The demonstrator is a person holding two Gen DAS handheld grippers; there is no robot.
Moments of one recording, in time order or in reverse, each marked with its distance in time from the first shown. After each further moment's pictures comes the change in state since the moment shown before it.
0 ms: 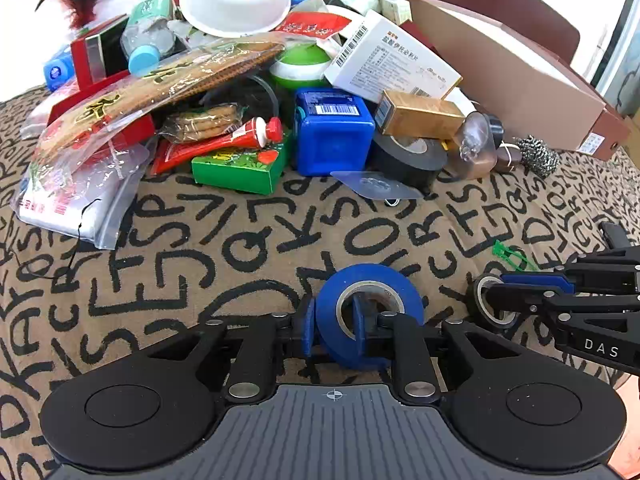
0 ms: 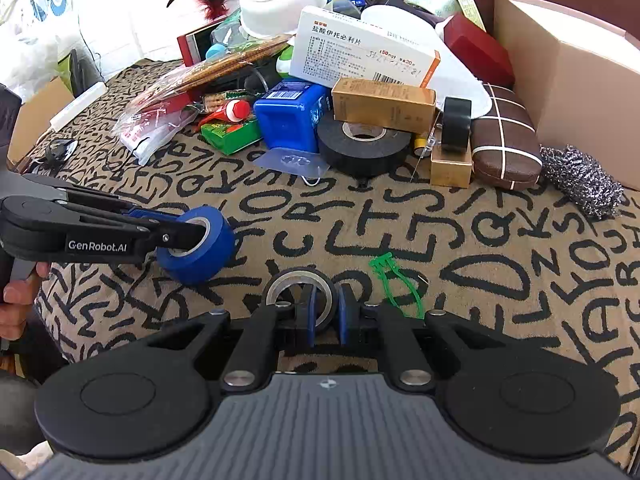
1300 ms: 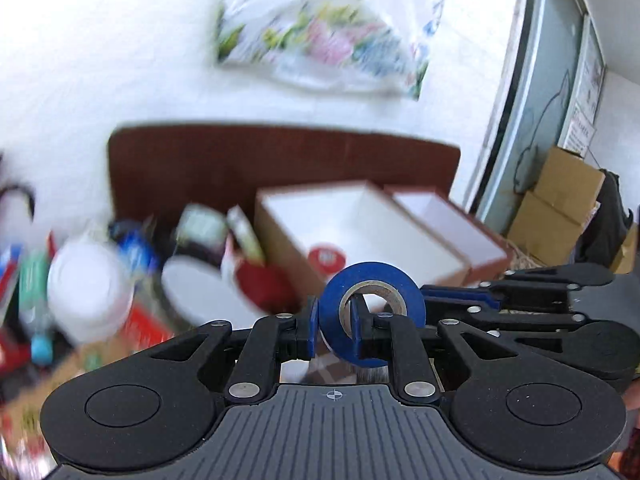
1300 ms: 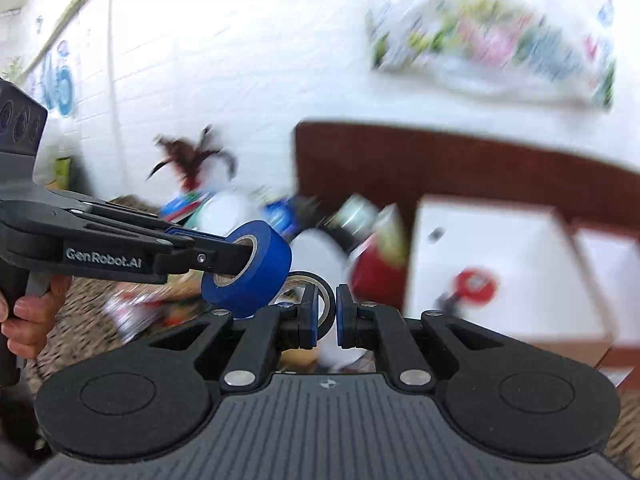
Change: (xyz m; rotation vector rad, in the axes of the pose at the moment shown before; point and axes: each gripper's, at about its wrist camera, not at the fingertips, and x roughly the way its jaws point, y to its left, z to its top) left arm -0.095 -0.133 0.169 0.172 -0.359 -0.217; right arm -0.150 -0.068 0.122 -0.073 -0.394 -0.101
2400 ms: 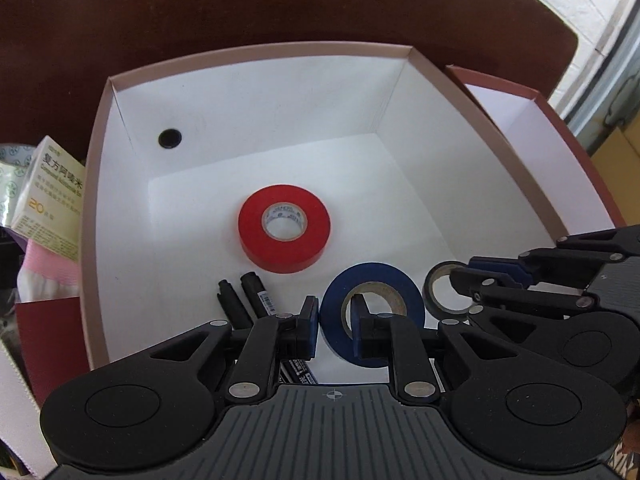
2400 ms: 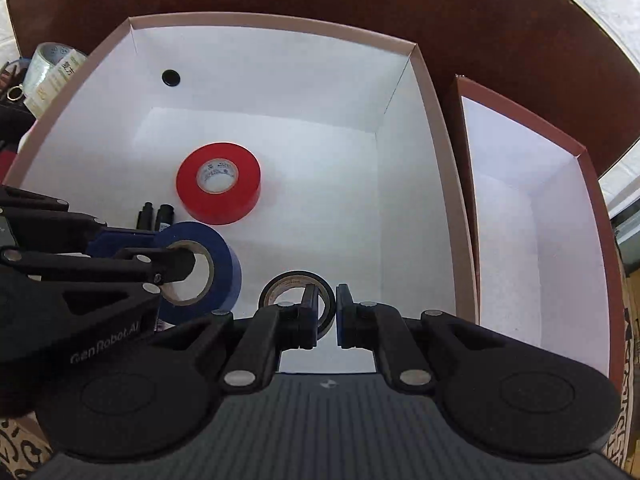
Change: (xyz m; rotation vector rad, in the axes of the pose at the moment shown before) left arm 0.368 -0.035 0.031 -0.137 0.466 0.103; right arm 0.231 -0.240 -0.019 0.023 0.617 -0.342
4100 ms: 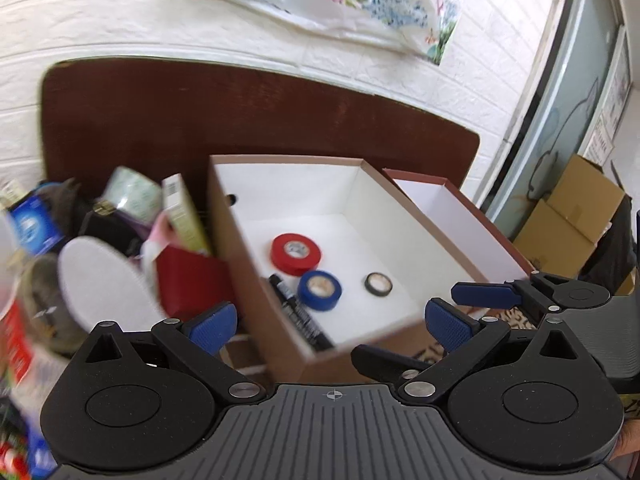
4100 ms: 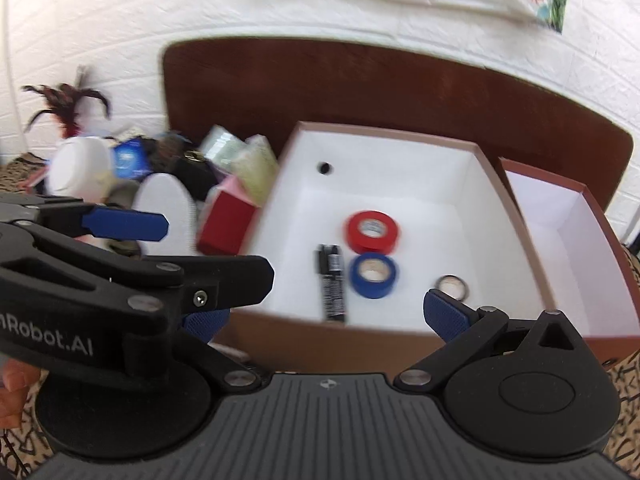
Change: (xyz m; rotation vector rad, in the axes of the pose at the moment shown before) left arm -0.190 0.055 -0.146 0.018 -0.401 -0.137; right arm -0.156 0.099 -0.102 0.029 -0.398 0.171
